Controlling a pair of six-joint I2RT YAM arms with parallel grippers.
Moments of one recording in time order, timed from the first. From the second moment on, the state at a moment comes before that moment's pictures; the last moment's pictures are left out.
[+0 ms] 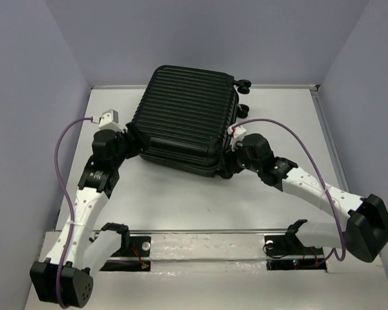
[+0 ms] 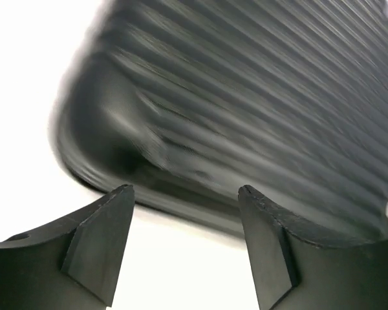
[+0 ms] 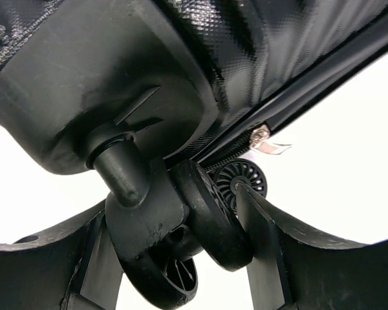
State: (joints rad) left arm -0.14 0.88 0.79 -0.27 0.04 -0.54; right arm 0.69 1.21 0.81 -0.16 -0.01 0.14
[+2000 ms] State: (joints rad) left arm -1.17 1.56 0.82 0.51 -0.69 -1.03; right arm 0.49 1.05 0.58 -0.03 -0.02 0.46
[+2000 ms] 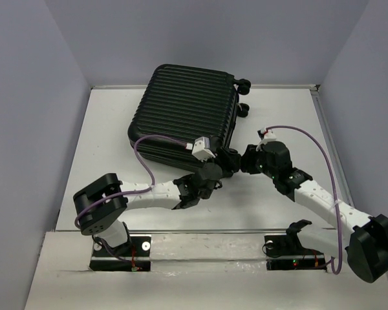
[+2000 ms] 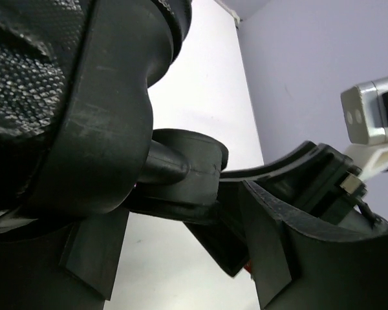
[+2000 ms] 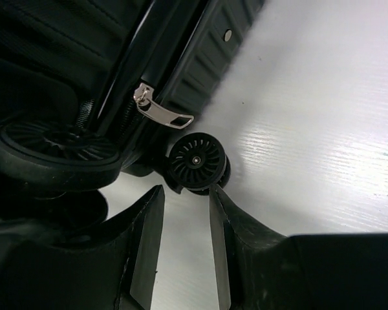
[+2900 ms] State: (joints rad) left arm -1.21 1.49 0.77 0.49 -0.81 -0.93; right arm 0.42 1.20 0.49 0.37 -0.33 0.28
